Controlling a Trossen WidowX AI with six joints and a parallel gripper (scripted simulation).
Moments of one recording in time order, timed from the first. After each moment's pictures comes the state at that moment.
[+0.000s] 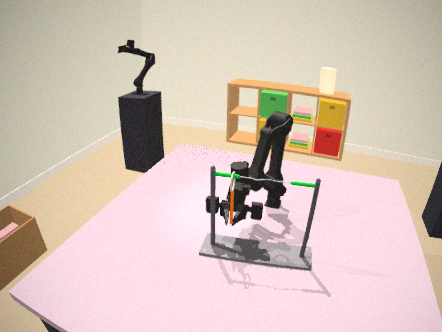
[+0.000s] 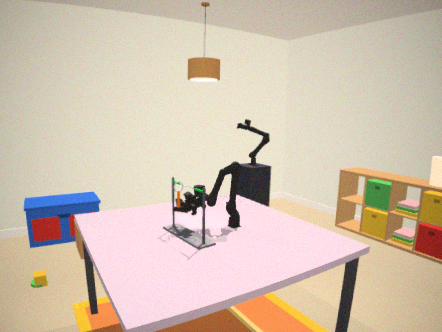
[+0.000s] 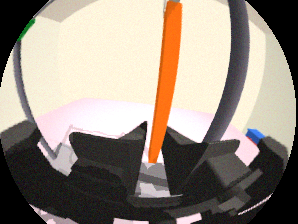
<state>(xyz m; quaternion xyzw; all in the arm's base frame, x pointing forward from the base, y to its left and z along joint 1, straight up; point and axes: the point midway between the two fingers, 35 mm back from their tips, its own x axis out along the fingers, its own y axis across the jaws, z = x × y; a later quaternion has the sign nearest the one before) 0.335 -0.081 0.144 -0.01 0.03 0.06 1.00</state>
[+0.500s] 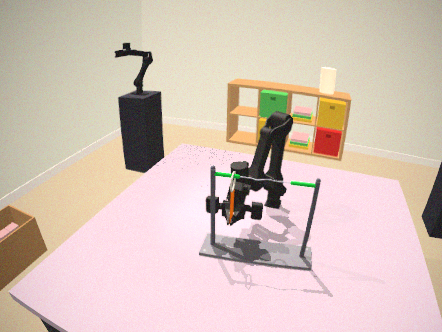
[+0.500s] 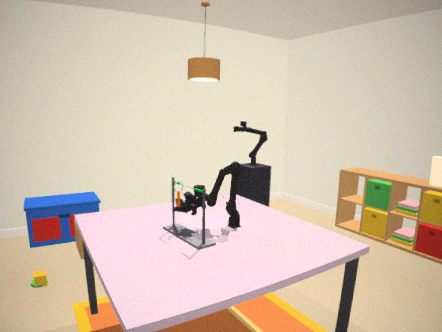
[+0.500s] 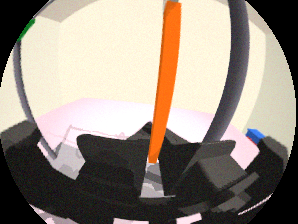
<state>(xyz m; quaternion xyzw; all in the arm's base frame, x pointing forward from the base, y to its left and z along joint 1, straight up) 0.335 -0.081 0.144 -0.01 0.03 0.06 1.00</state>
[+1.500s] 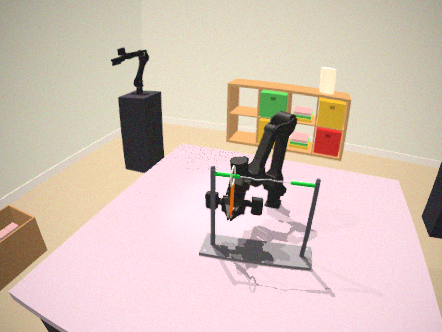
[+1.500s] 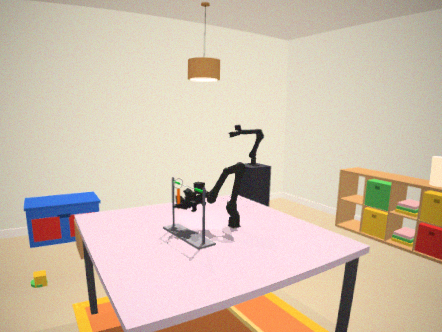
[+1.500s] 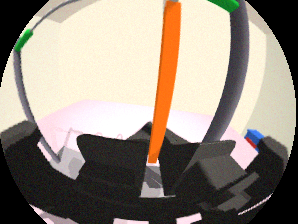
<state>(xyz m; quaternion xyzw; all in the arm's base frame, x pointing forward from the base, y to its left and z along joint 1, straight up) 0.335 -0.081 0.163 -0.01 0.03 0.06 1.00</state>
